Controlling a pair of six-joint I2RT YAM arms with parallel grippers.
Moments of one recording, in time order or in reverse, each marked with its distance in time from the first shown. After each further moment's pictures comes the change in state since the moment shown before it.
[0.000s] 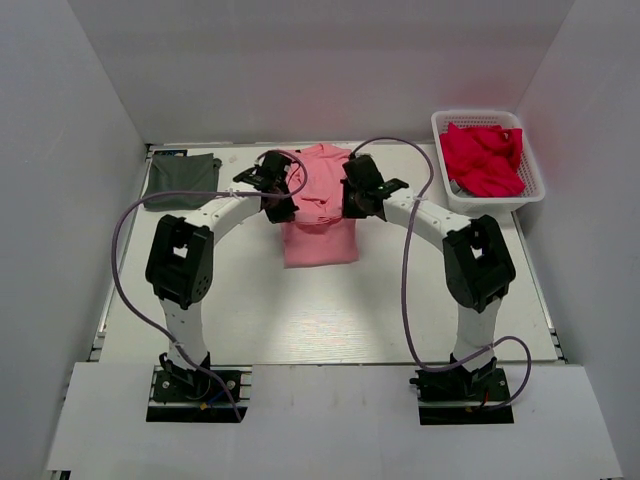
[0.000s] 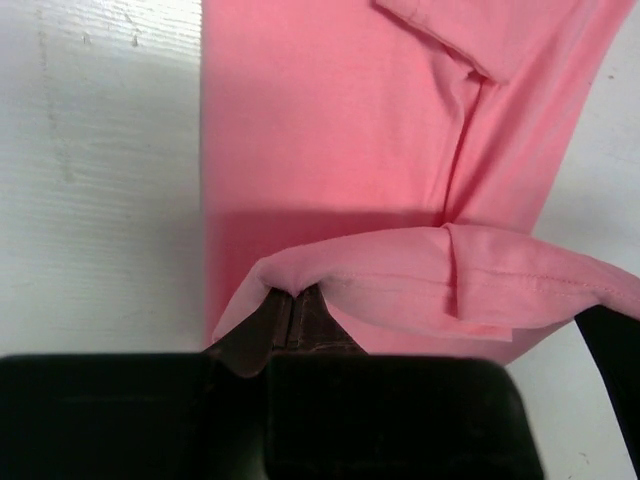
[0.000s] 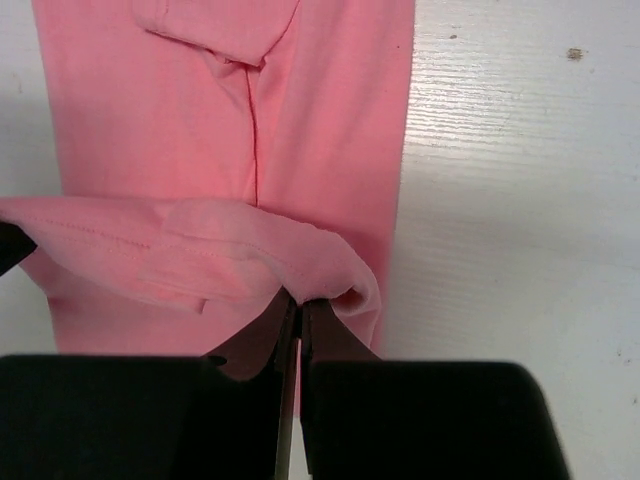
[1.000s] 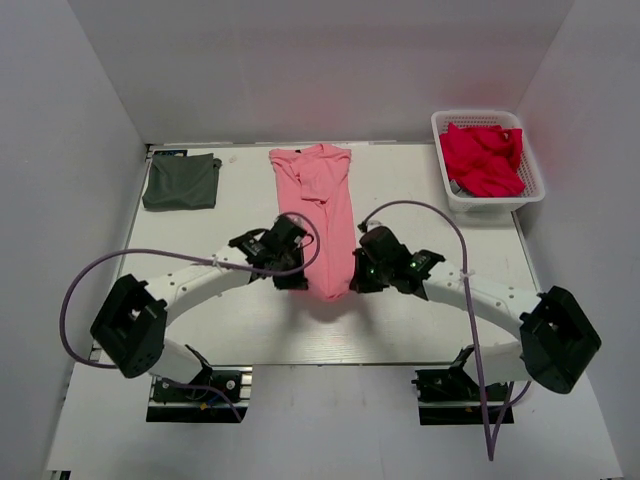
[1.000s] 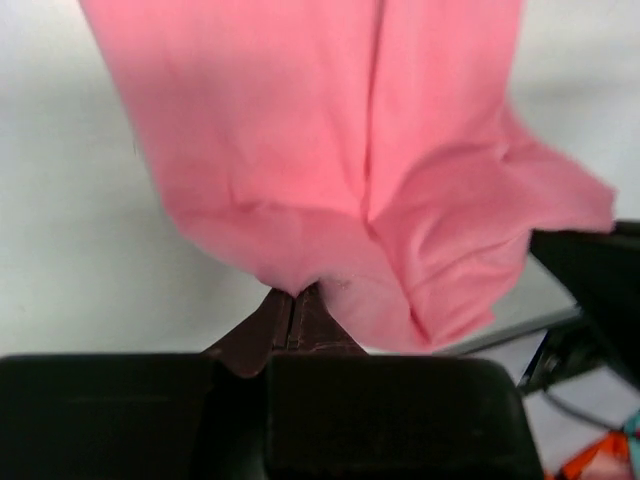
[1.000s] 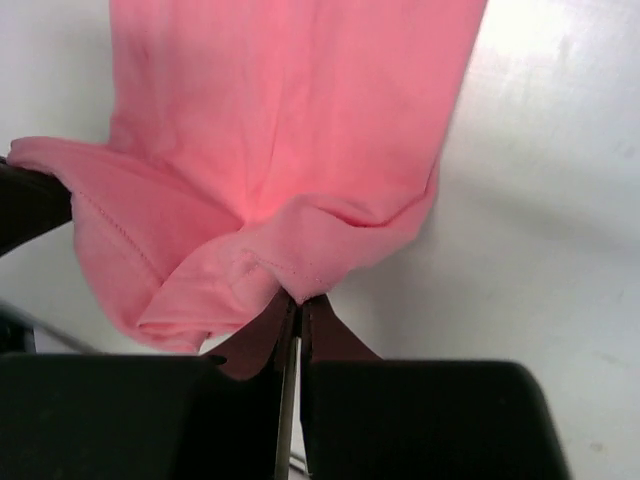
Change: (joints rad) left arm -0.314 -0.500 -0.566 0.008 0.095 -0.070; right arm 0.231 -0.600 -0.686 0.031 -0.132 0.159
